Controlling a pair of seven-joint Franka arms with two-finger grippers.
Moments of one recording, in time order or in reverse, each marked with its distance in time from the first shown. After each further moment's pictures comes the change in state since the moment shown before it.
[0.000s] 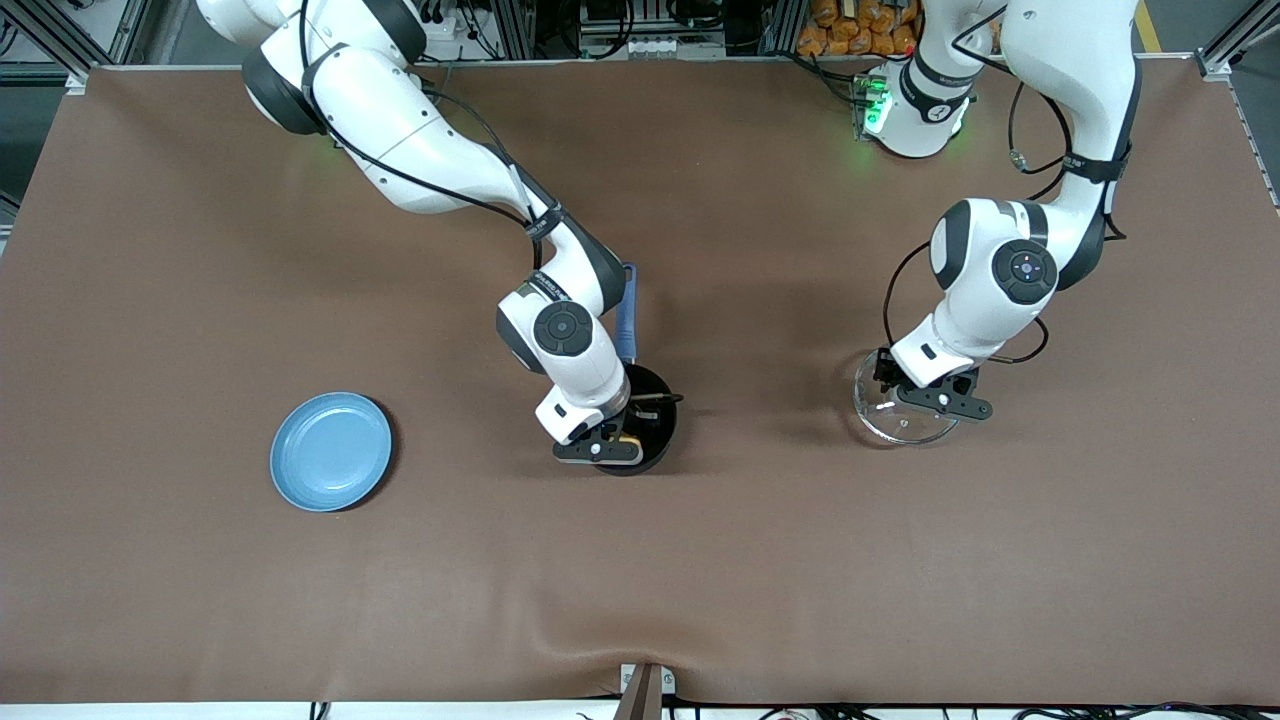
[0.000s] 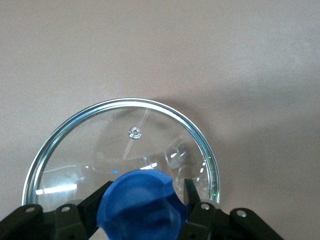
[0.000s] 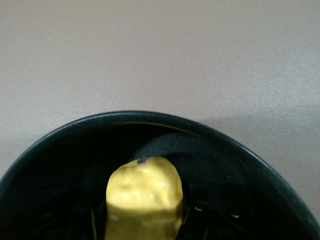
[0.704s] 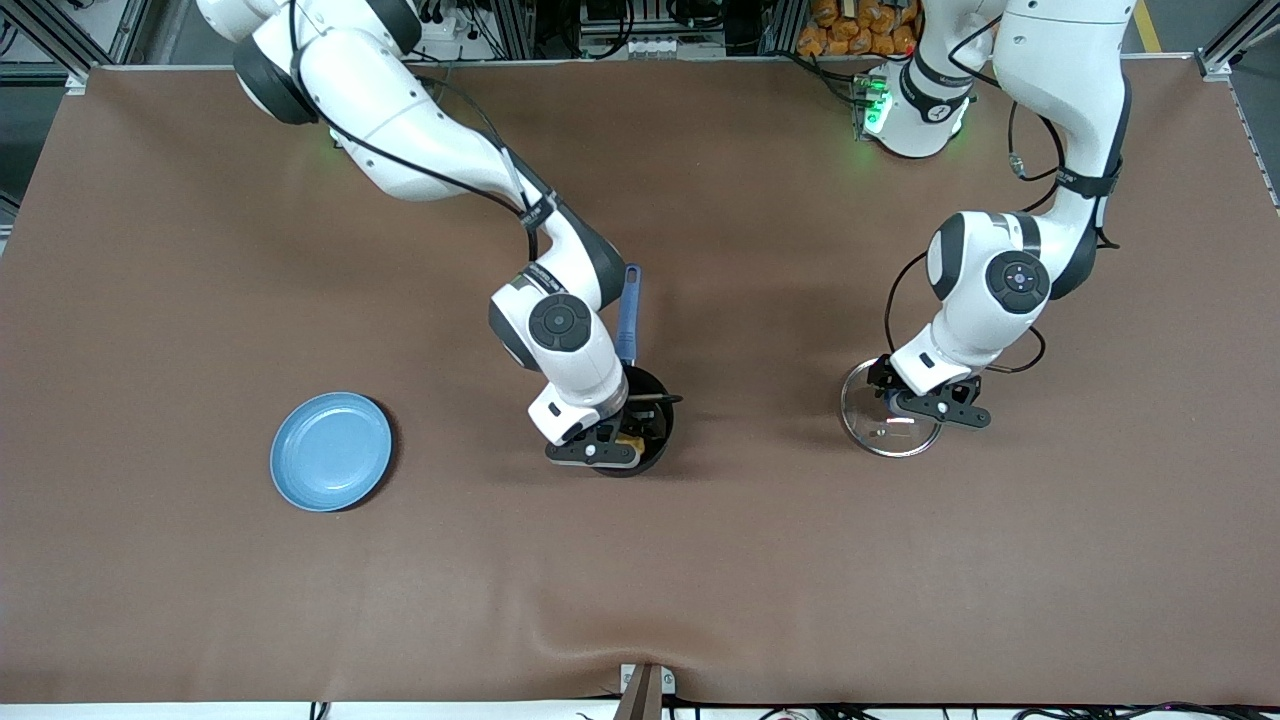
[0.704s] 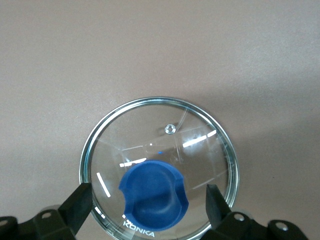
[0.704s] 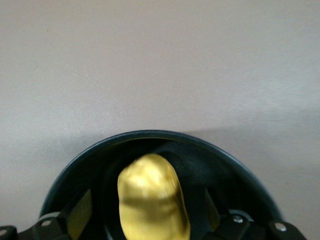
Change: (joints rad) left arm 0.010 0.045 -0.001 0.009 0.000 0.056 0.021; right arm 0.001 -0.069 -0.011 0.042 -0.001 -0.137 0.009
